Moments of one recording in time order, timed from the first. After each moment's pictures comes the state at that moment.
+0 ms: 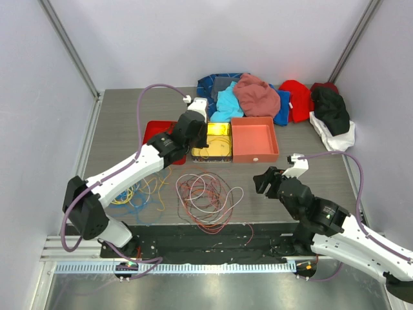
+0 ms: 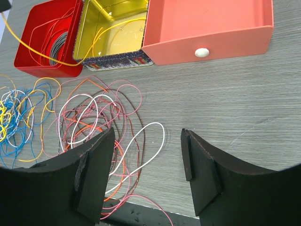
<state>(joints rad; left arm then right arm) -0.77 1.48 1.30 -0.37 -0.30 -0.40 0.95 0.50 0.55 -0.53 0.60 0.76</state>
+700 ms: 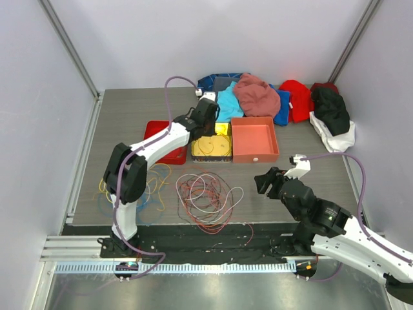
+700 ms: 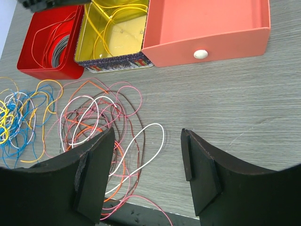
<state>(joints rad) -0.67 1.93 1.58 -0.38 -0.26 -0.42 0.95 0.47 0.54 -0.54 0.60 0.75</state>
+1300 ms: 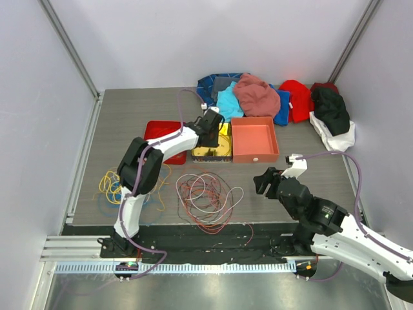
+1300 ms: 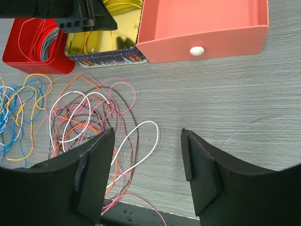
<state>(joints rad) -0.67 2.12 1.61 -0.37 -0.21 -0.46 0.95 0.51 0.54 -0.54 0.60 0.73</state>
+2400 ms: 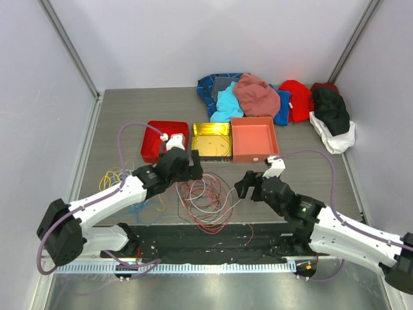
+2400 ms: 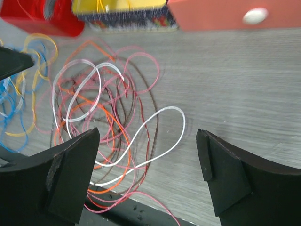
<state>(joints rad) -0.80 1.24 0.83 -0.33 -0.33 -0.69 0.95 0.67 0.43 -0.29 0.45 0.74</state>
